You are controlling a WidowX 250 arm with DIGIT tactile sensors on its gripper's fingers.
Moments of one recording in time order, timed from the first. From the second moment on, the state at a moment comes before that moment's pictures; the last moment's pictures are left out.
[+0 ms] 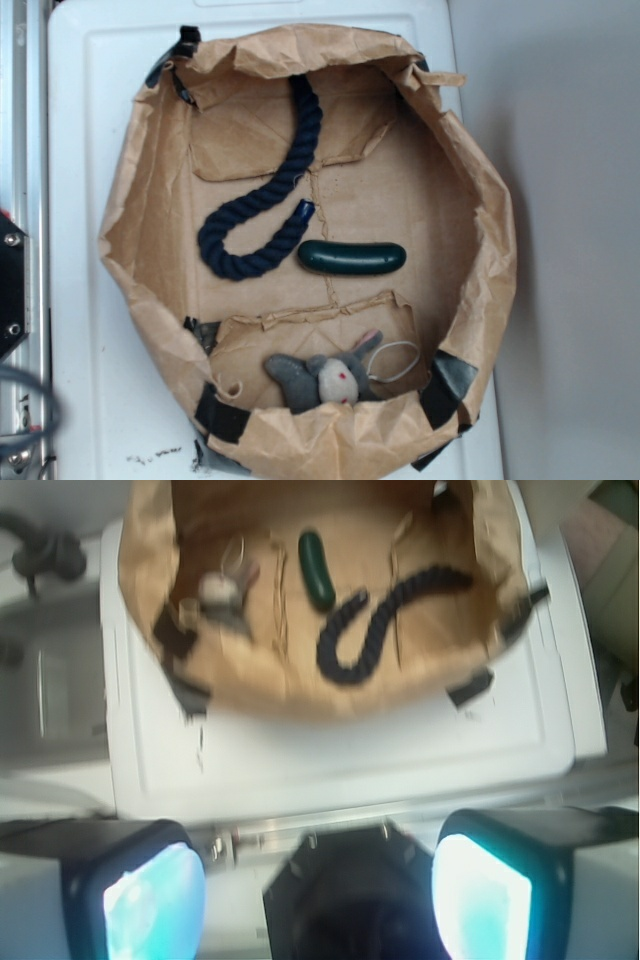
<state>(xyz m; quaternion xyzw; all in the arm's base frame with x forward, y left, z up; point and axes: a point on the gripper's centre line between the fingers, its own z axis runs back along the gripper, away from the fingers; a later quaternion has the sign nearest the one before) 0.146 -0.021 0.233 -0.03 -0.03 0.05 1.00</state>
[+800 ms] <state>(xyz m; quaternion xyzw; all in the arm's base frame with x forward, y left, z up) 0.256 -0.024 0.178 -0.06 -0.08 -0.06 0.99</state>
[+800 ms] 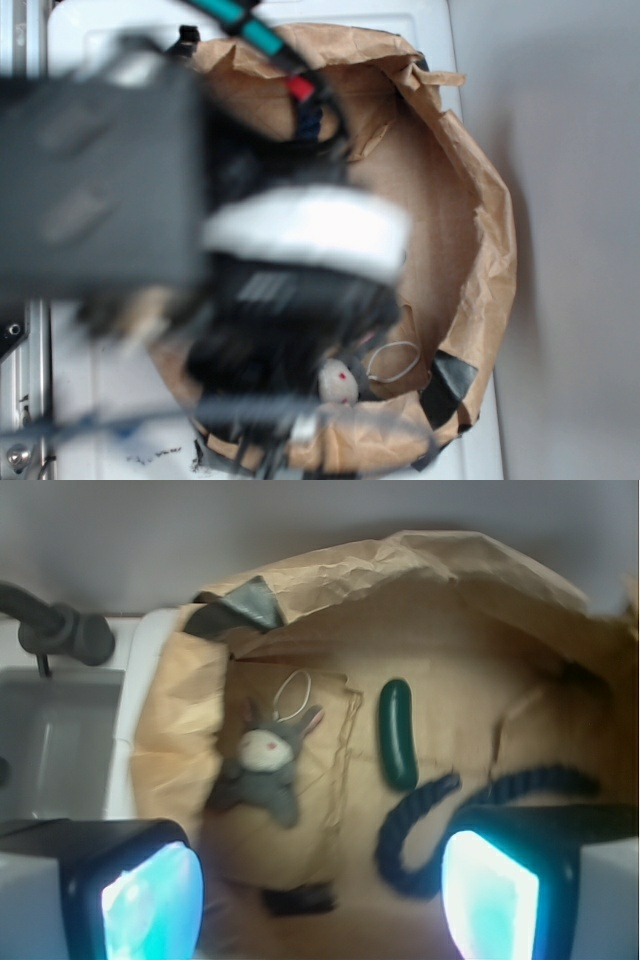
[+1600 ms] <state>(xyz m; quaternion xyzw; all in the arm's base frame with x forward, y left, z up) 0.256 -0.023 0.177 -0.06 -0.08 -0.07 0.99</state>
